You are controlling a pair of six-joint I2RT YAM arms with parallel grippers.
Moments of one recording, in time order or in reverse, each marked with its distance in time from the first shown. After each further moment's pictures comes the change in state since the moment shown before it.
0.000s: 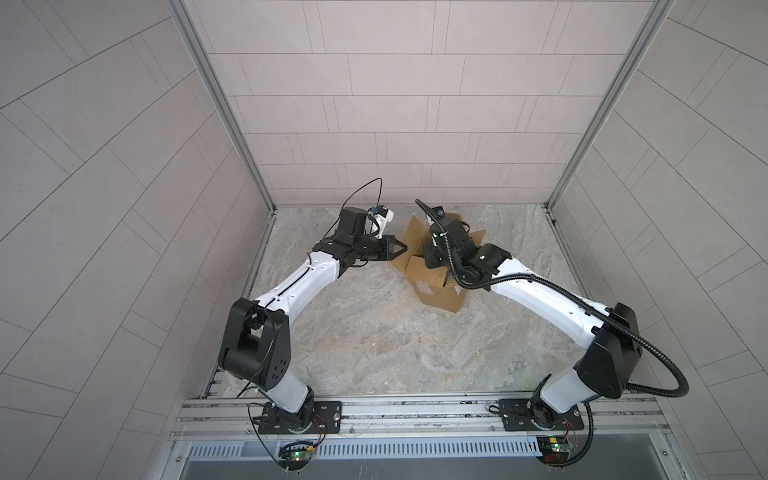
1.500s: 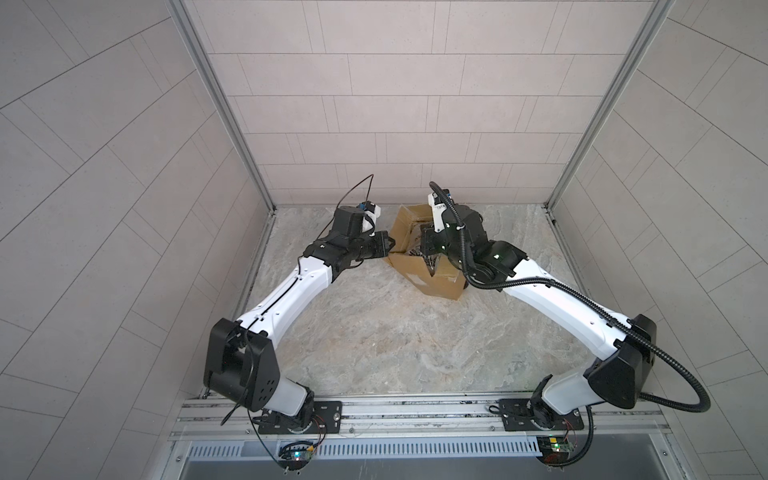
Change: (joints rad) left arm -0.011 -0.117 0.014 -0.130 -0.309 -0.063; right arm 0.013 -0.065 0.058 0.135 -0.122 0.051
